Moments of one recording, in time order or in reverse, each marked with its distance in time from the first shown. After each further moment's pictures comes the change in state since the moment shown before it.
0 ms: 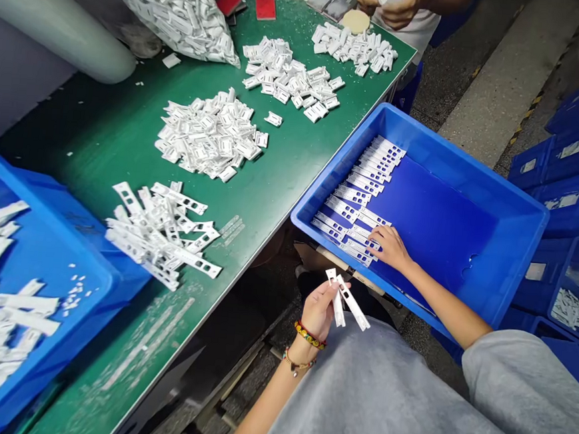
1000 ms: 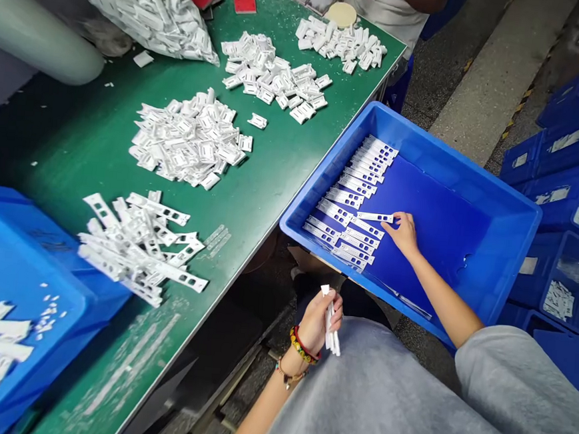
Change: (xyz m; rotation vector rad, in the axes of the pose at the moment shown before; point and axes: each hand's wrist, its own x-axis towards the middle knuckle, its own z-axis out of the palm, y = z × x) left_hand -0.006 0.011 0.011 0.039 -0.219 -0.147; right_hand 0.013 0.052 -0.009 0.322 0.442 0.719
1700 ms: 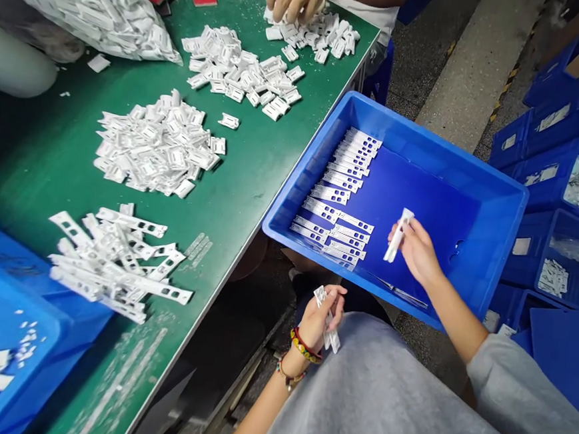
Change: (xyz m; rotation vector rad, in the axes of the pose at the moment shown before) left_hand 0.002 -0.005 0.016 0.169 -0.028 0.005; right_hand -0.068 -0.067 -0.072 0.784 -0.197 0.228
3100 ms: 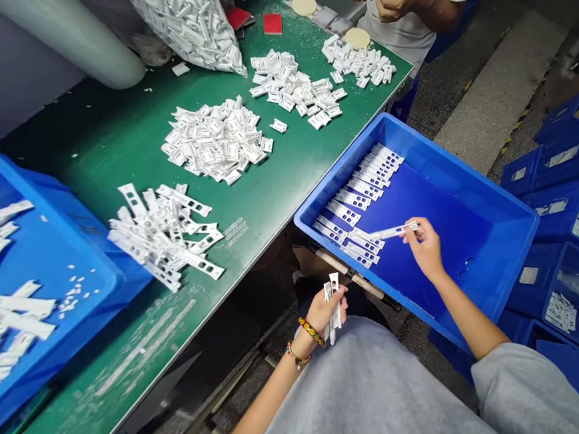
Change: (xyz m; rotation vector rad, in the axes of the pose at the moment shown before) left_hand 0.008 -0.019 -0.040 0.126 0.087 0.086; right_hand 0.009 -0.007 0.009 -0.427 0.018 -0.336
